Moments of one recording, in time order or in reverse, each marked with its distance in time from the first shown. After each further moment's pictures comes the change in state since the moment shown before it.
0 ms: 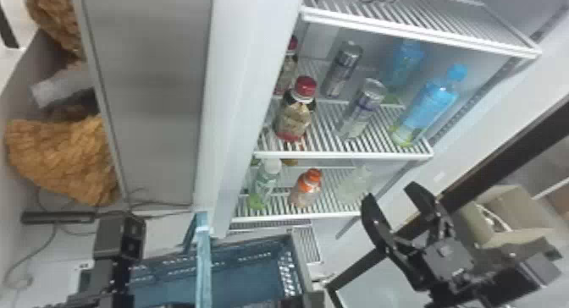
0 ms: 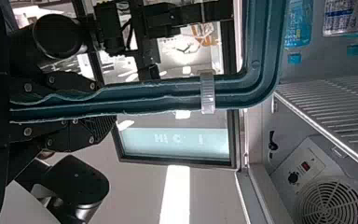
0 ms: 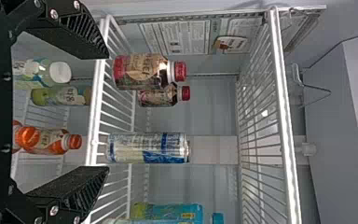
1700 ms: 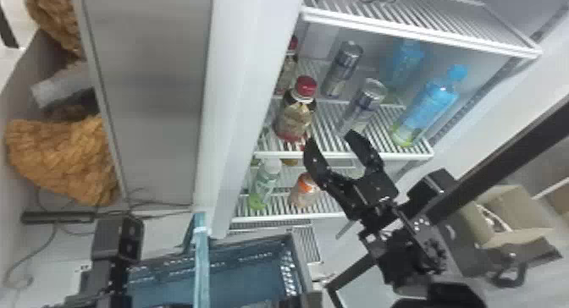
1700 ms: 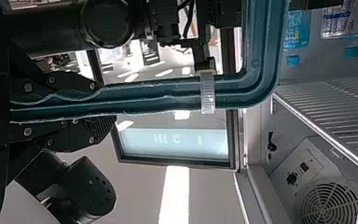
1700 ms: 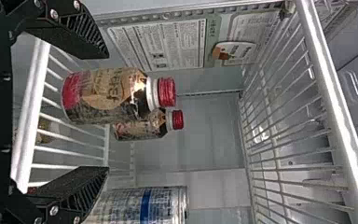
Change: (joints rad) left arm 0.002 0.004 0.004 0.000 0.001 0.000 0.000; right arm -0.351 -0.021 0.190 0.118 0.102 0.190 -0.073
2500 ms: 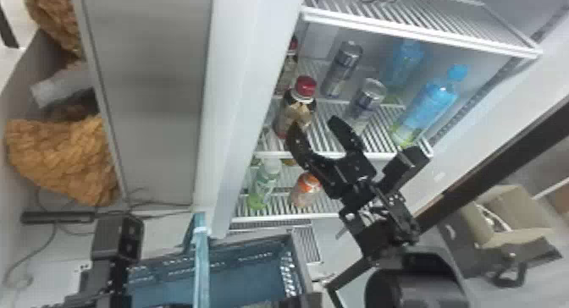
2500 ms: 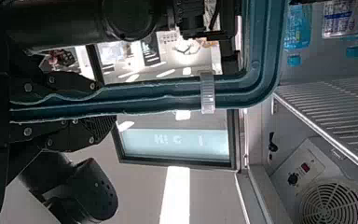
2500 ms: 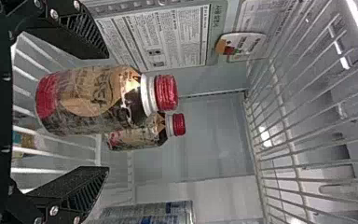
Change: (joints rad) left arm -0.002 0.004 -0.002 0.000 0.001 0.000 0.000; right arm -0.138 -0.023 0.070 0.117 -0.011 0.017 -0.039
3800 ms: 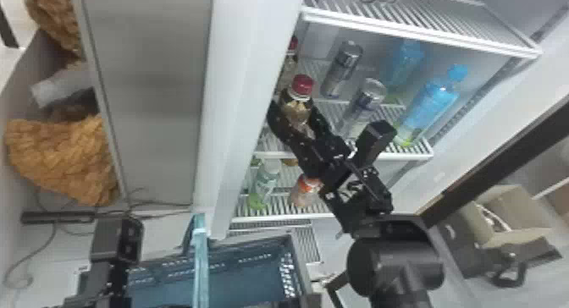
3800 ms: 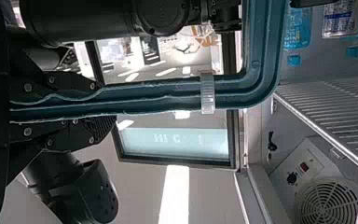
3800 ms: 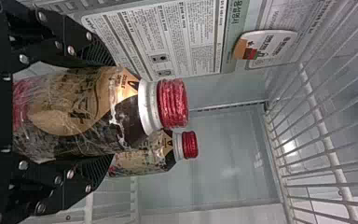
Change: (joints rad) left arm 0.006 0.000 0.002 0.000 0.006 0.000 0.000; right arm -0.141 -0.034 0.082 0.101 0.008 0.073 -0.026
